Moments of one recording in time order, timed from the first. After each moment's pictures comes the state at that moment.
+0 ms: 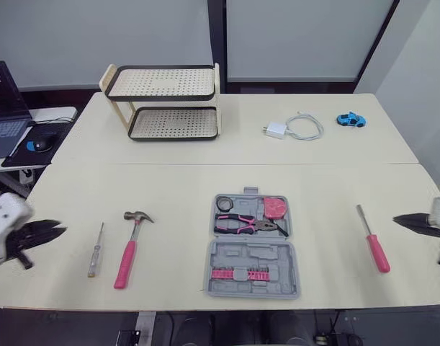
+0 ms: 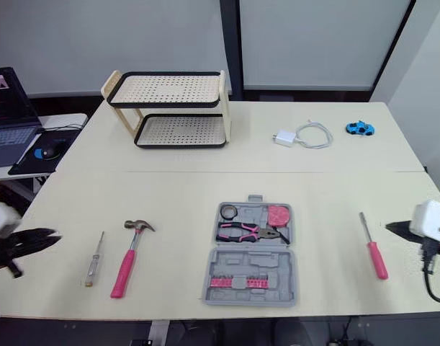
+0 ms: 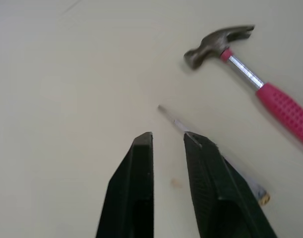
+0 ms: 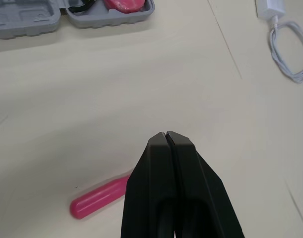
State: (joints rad) left arm 0.07 1.12 0.49 0.55 -0.27 0.03 -1.19; right arm 0.28 -1.09 -0.64 -0.18 0.22 0.10 1.30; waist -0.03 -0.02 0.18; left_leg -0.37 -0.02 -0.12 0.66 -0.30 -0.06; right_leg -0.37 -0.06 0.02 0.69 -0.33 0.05
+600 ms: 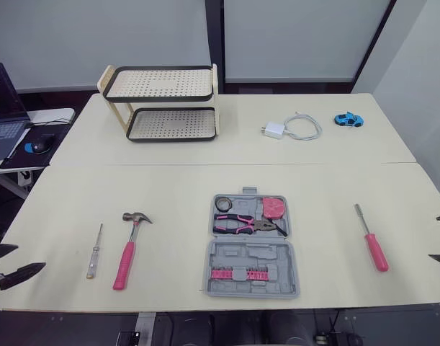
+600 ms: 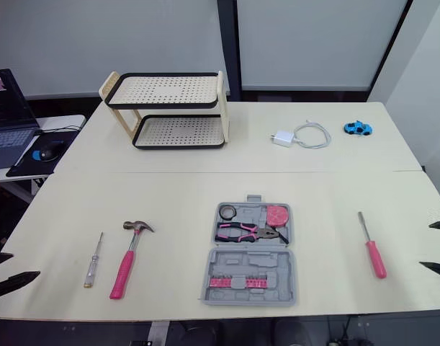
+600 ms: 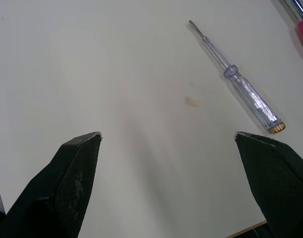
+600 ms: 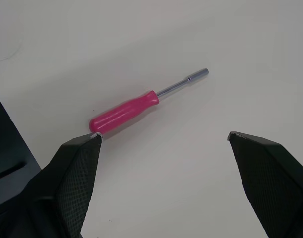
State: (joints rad) left arm 0.16 1.13 0.52 0.70 -0.28 0.02 -1.19; right arm 0.33 -1.16 -0.69 0.05 0.19 0.00 1.39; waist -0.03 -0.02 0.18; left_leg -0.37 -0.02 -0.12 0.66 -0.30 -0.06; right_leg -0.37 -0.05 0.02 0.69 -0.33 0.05
